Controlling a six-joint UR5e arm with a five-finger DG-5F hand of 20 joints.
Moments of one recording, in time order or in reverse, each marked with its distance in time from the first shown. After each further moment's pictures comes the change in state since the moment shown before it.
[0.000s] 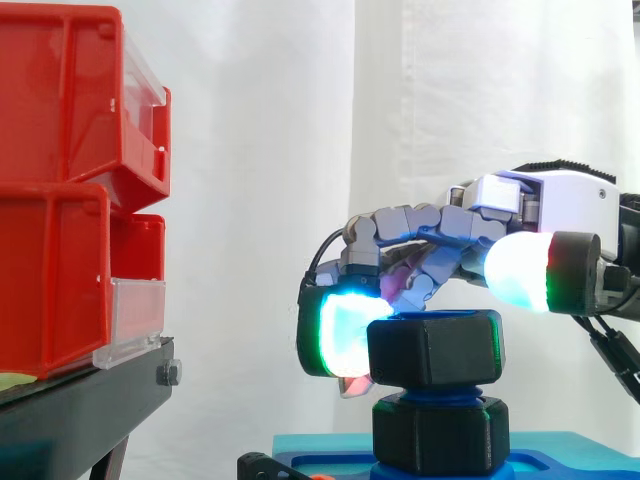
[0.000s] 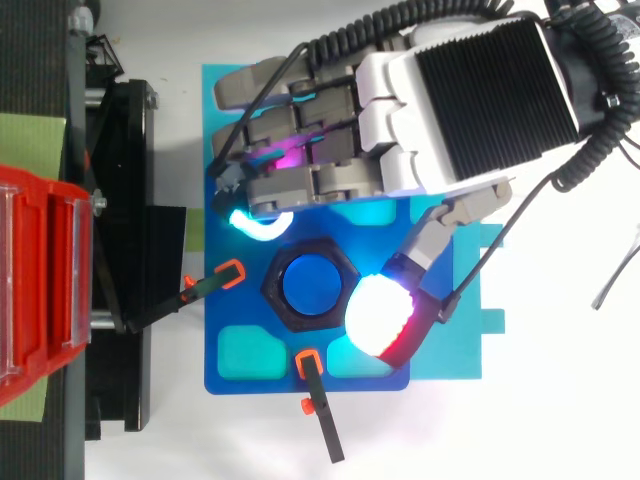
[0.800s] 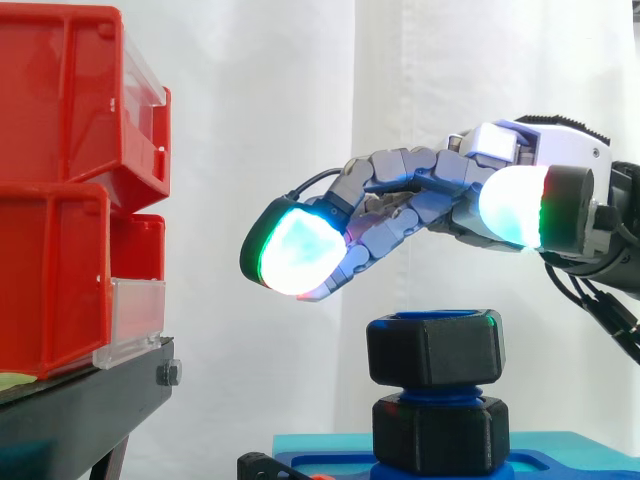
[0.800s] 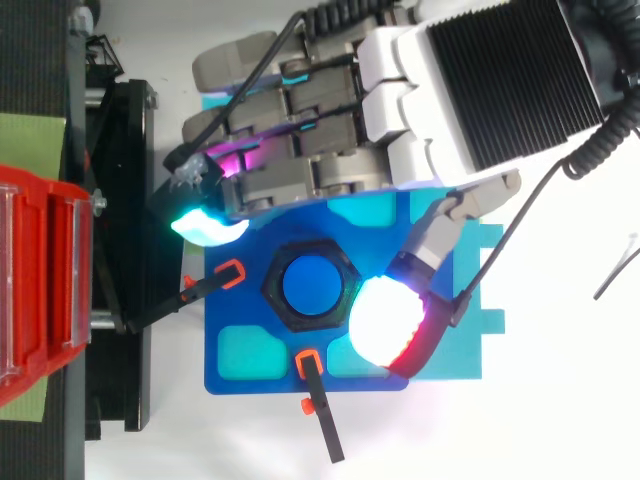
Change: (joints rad) arm -0.009 -0.001 0.037 0.043 -0.047 0.012
